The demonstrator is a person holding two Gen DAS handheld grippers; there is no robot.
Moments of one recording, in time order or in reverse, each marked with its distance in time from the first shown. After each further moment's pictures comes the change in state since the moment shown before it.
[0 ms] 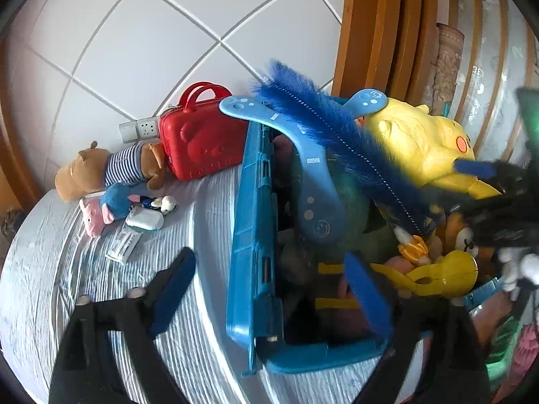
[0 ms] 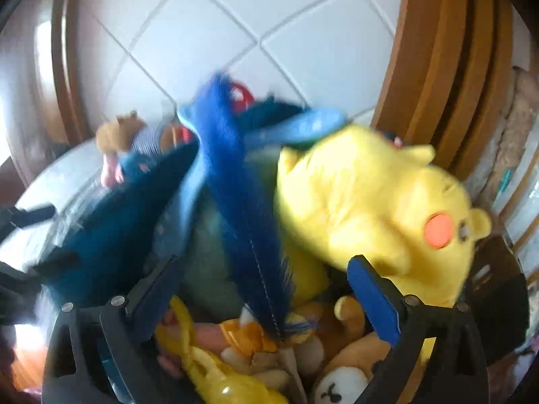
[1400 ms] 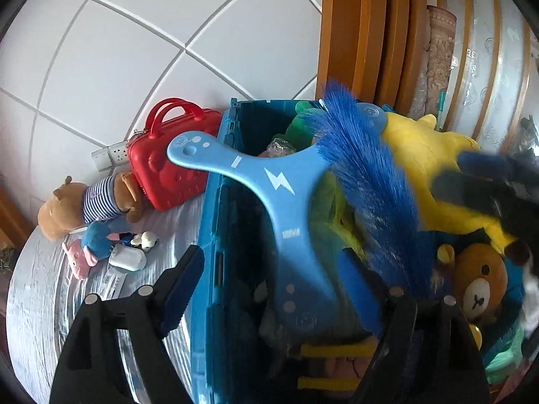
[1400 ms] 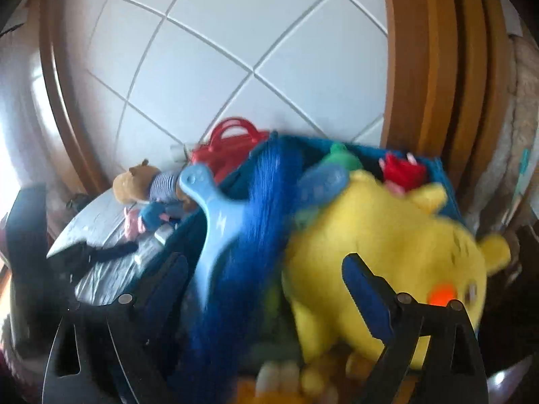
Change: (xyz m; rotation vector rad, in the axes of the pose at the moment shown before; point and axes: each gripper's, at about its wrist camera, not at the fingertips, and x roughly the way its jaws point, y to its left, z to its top) left arm 0.064 -0.034 0.079 0.099 0.038 -0.020; right arm 0.009 -0.025 0.051 0.161 -0.017 0.120
